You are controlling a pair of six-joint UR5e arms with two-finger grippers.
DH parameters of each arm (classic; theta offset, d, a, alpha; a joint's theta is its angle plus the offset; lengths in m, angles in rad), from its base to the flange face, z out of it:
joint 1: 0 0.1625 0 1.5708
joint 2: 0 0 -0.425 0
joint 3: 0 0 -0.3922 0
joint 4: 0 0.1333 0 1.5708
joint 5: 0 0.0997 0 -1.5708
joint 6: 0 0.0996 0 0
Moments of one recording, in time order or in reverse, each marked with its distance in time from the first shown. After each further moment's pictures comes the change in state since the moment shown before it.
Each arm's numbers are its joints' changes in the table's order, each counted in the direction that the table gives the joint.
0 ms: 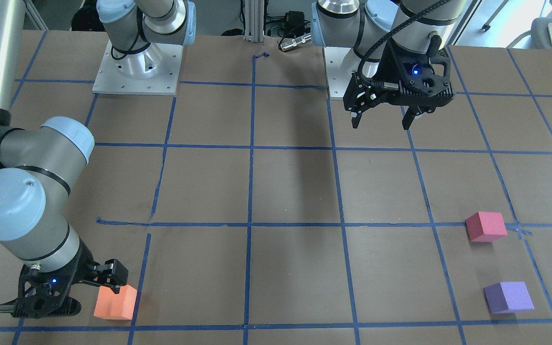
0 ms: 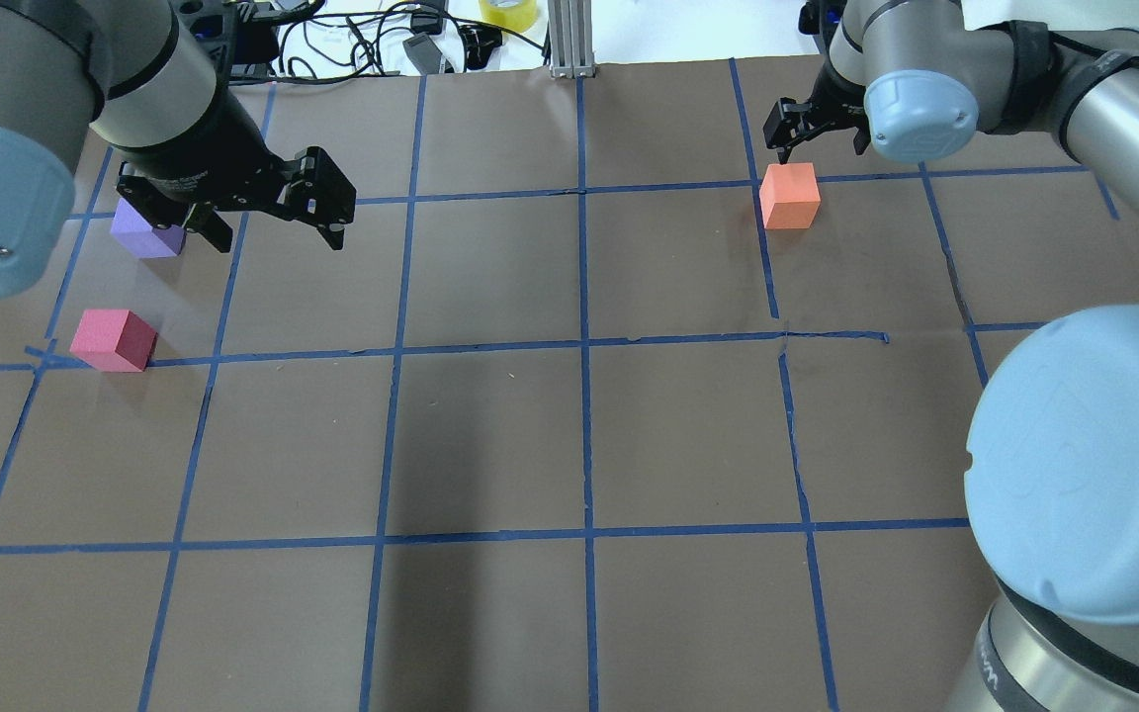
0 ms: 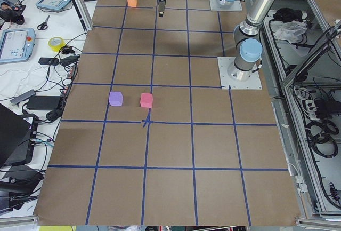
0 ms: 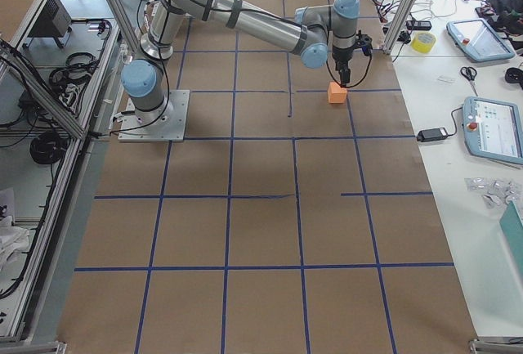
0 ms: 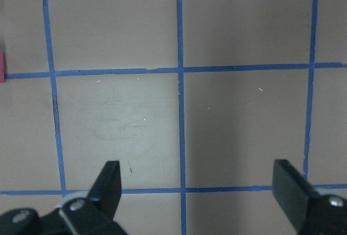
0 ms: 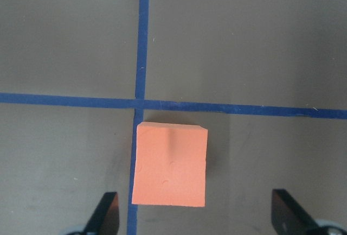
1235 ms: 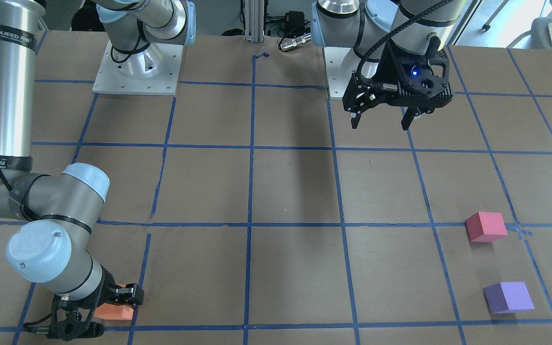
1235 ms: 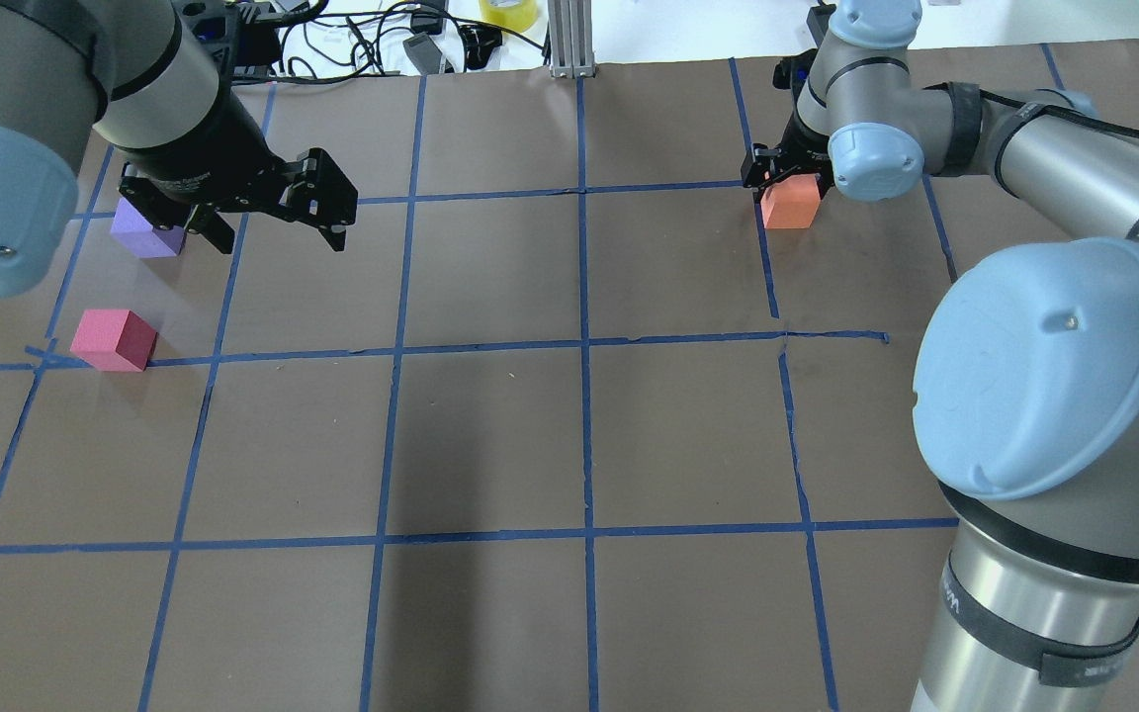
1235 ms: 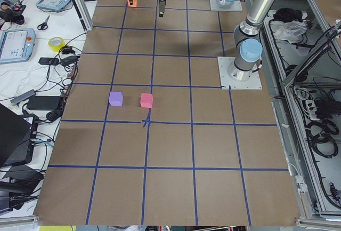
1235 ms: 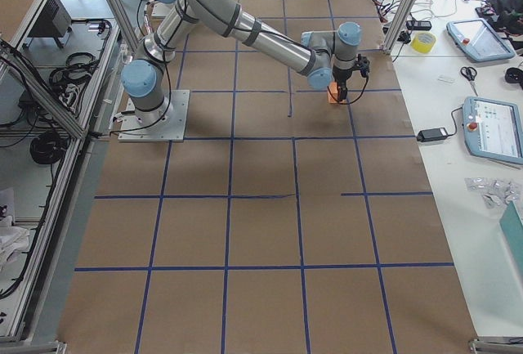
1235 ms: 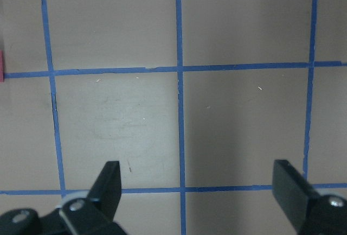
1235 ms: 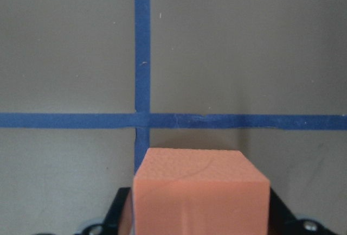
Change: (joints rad) left arm -0.002 -0.001 -0.001 -0.001 -0.001 0.000; right arm 0.000 0.142 -0.014 -0.067 0.046 0.045
